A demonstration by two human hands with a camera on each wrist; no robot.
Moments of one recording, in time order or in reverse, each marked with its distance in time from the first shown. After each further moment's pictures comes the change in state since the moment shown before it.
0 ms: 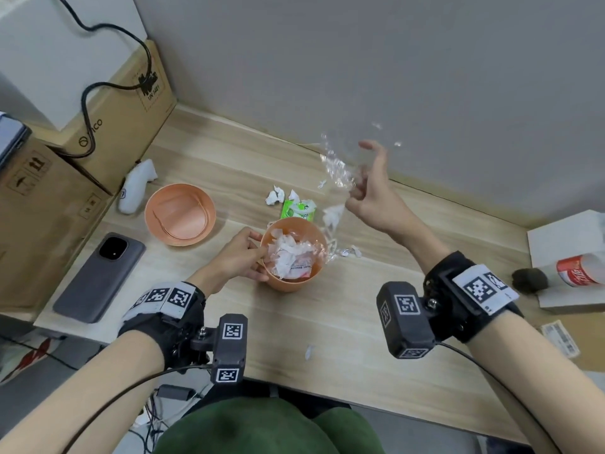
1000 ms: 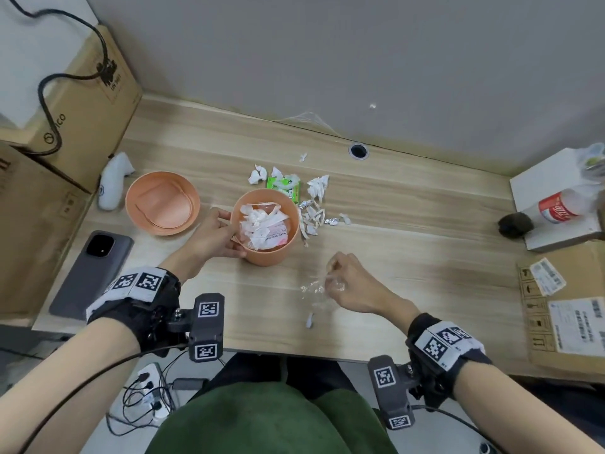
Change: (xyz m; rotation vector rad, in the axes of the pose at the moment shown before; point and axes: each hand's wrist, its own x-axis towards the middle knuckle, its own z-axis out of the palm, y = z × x) left_hand -0.006 -0.009 -0.018 0.017 0.074 0.018; right_hand -0.136 0.113 0.071 -0.431 -0.352 0.169
